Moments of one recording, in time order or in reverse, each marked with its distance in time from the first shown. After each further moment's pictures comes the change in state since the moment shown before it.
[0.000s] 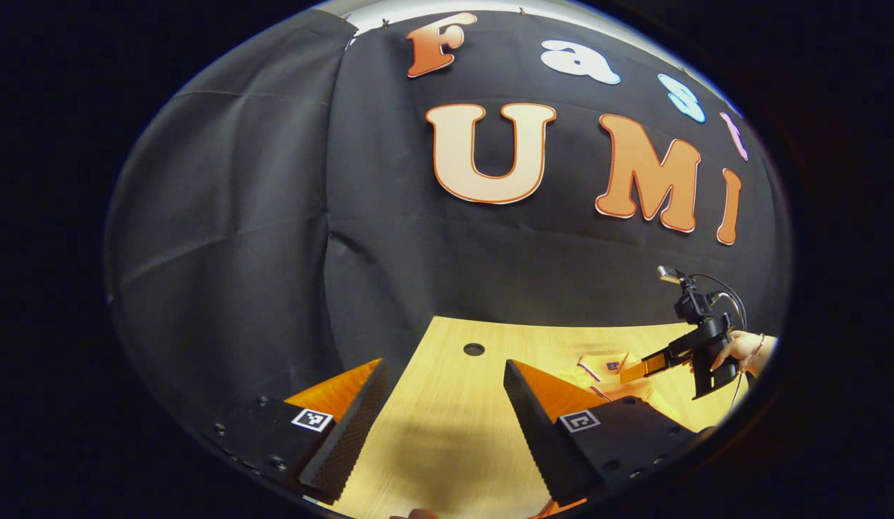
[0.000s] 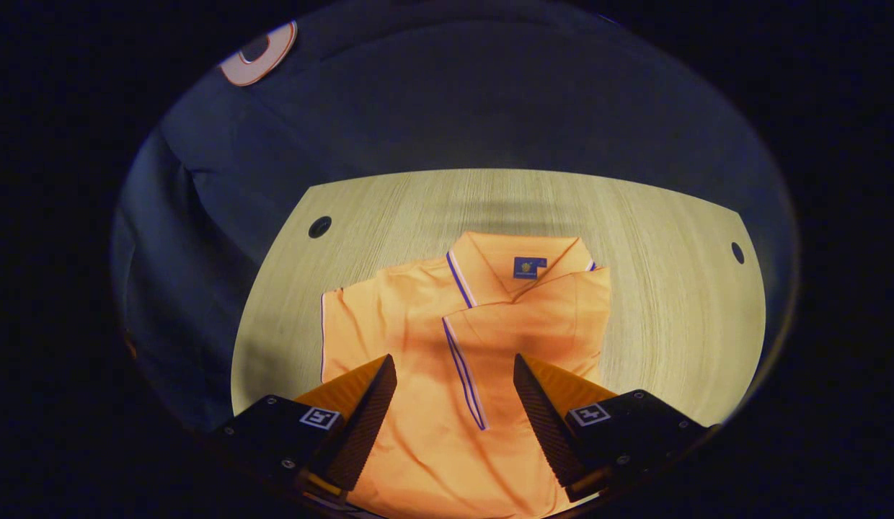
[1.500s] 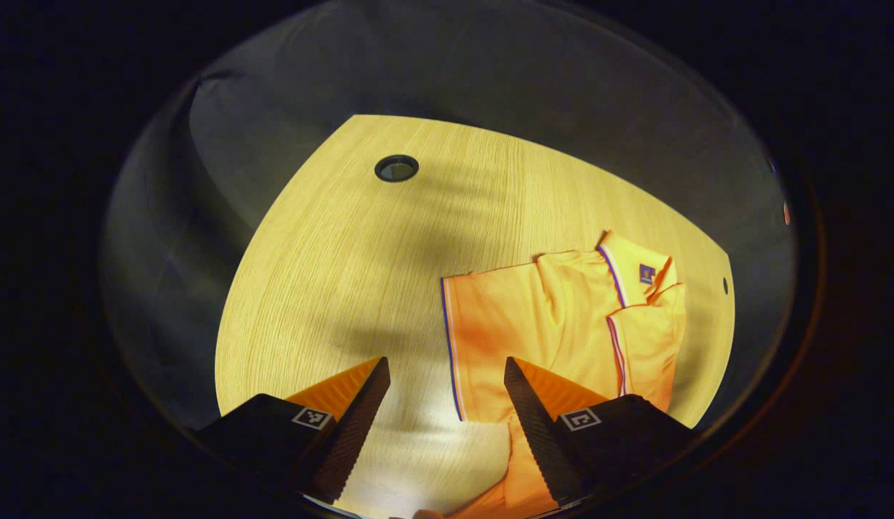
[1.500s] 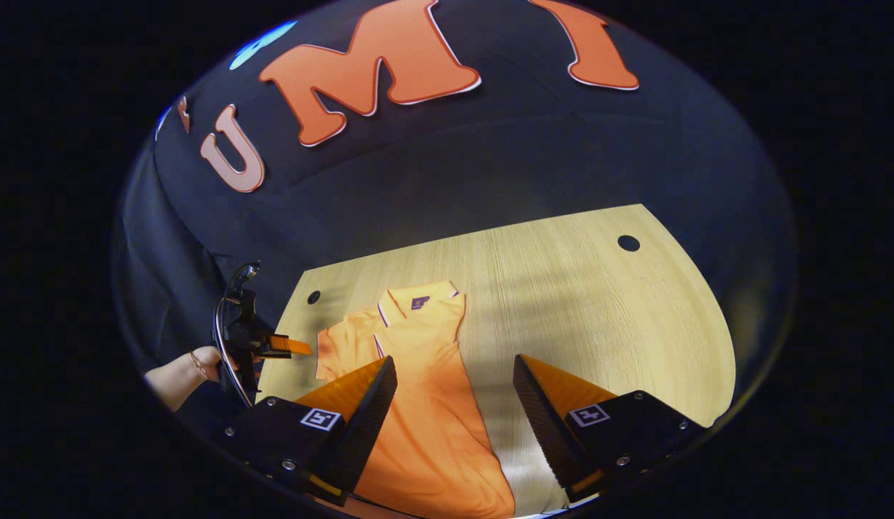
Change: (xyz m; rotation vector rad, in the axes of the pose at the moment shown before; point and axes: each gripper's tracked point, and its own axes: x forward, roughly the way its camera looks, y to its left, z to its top) left arm 0.194 -0.129 -0.214 -0.049 0.906 -0.022; right arm -0.168 -0.170 -0.036 0.216 -0.239 0.024
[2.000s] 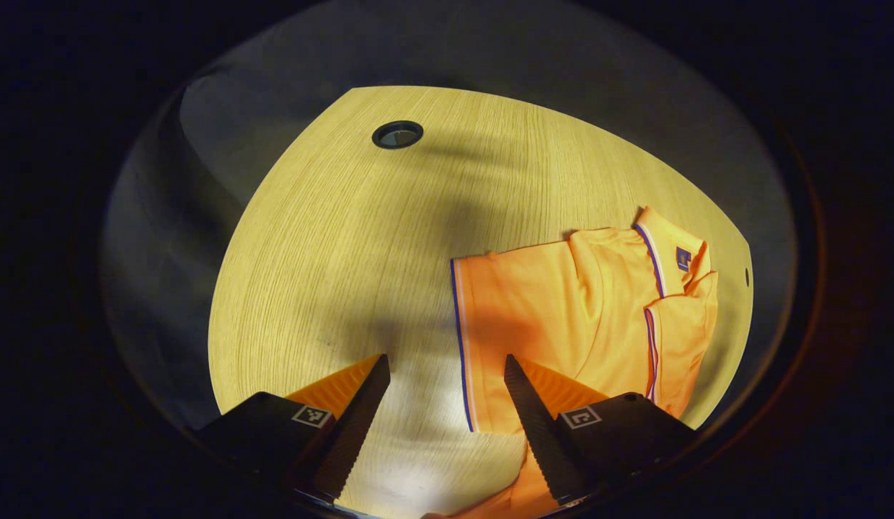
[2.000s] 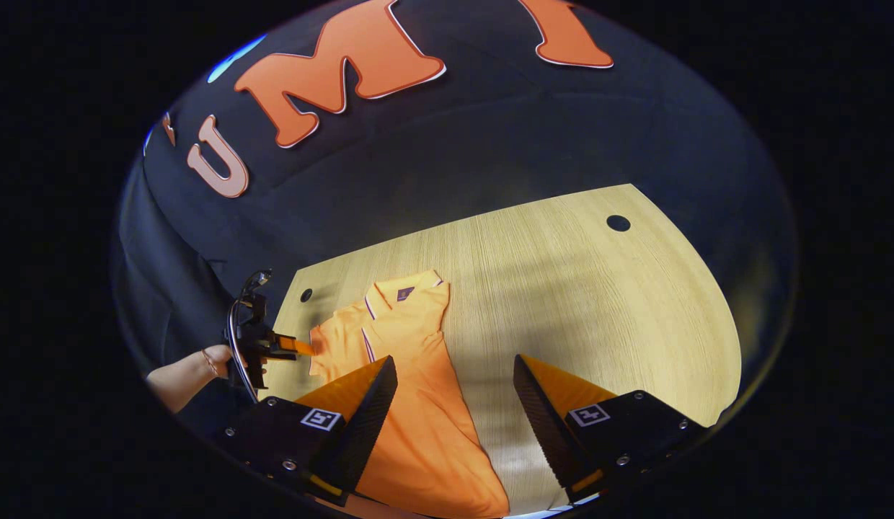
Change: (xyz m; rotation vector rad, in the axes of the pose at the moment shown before) left arm 0.030 0.003 -0.014 -0.010 0.094 0.047; right arm 0.002 -0.021 -0.006 0.038 0.012 0.010
